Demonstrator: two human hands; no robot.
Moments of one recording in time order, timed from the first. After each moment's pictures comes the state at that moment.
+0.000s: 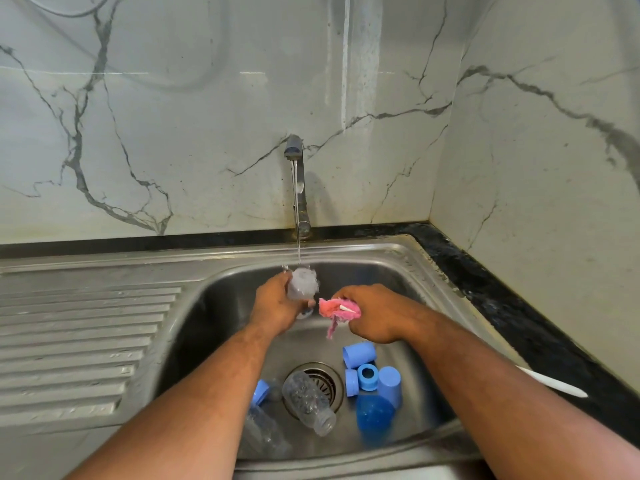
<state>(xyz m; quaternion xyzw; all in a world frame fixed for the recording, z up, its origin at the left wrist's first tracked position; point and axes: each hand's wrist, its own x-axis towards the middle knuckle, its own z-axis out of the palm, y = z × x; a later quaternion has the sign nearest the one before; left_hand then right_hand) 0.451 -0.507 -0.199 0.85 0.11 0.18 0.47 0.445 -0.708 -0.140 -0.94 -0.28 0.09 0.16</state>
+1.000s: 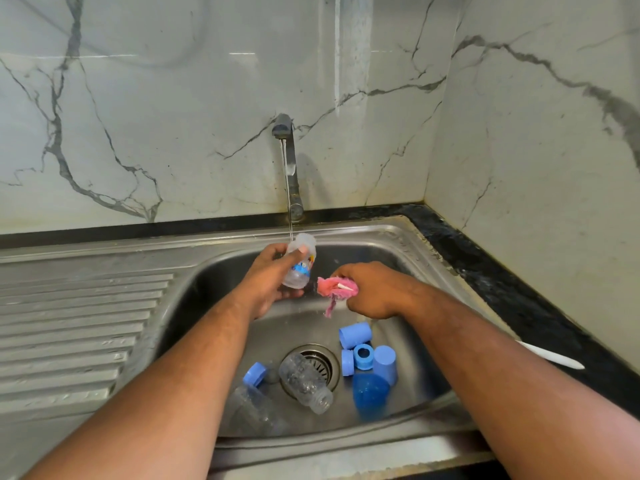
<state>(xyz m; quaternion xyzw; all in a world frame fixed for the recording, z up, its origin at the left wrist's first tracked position) 0.448 -0.504 -0.181 0.70 0.10 0.03 0.71 0.451 -0.712 -0.141 -0.95 -0.26 0.08 0.15</state>
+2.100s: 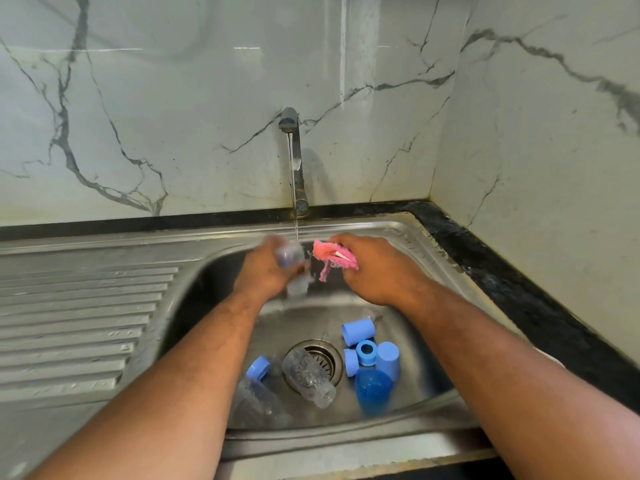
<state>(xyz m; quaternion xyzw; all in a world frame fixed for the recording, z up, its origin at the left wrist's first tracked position) 0.441 -0.493 -0.180 0.90 0.09 0.15 0.41 0.448 -0.708 -0.132 -0.94 -0.27 -0.06 0.21</state>
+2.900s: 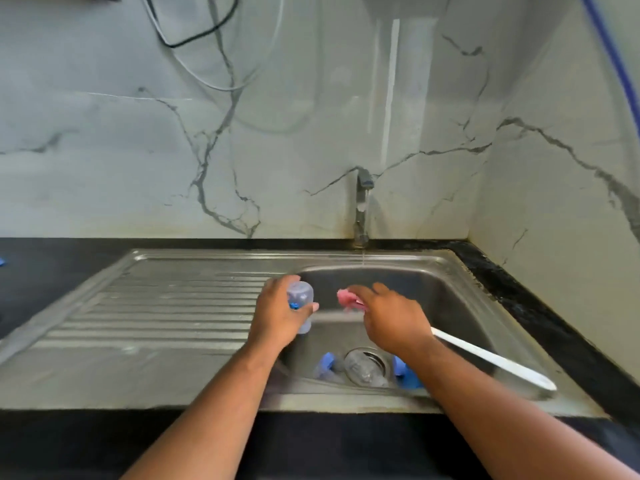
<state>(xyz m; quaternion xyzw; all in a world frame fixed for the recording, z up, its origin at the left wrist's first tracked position) 0.274 -0.439 -0.147 0.87 0.13 0.28 0.39 0.331 -0.653 -0.126 -0.95 -0.29 -0.13 0.08</state>
